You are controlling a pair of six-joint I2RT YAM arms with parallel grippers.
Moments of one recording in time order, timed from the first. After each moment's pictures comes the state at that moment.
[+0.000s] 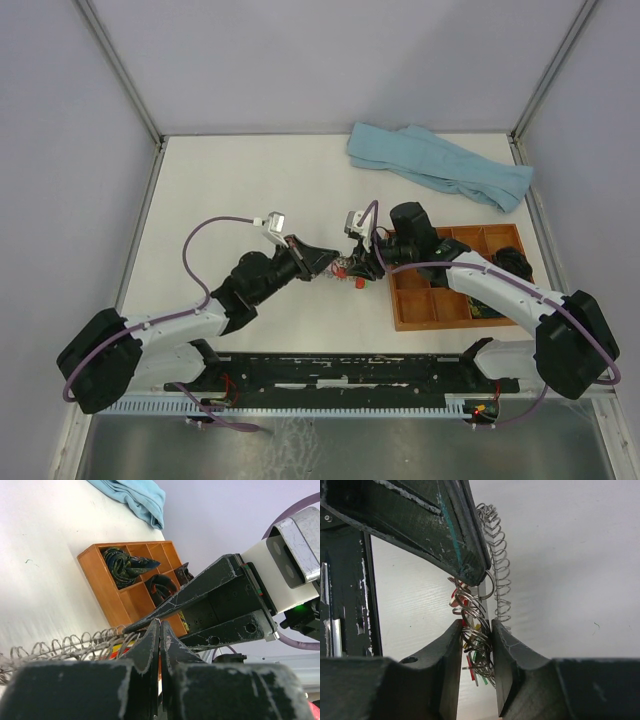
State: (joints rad) left arm -0.83 1.13 0.39 0.71 0.00 -0.94; right arm 0.64 1.29 0.80 -0.13 -0.64 -0.33
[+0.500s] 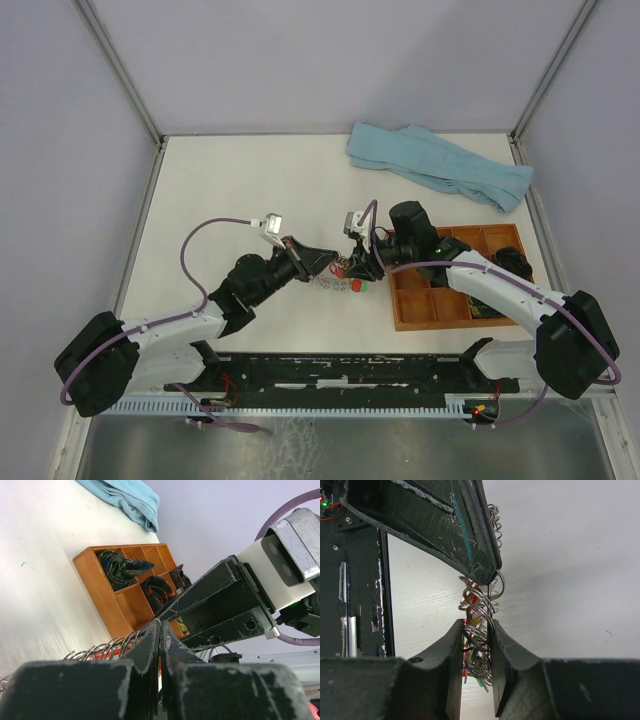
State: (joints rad) left arm -0.83 1.10 0.36 0.73 0.00 -0.94; right arm 0.64 1.29 0.81 -0.16 -0.70 -0.32
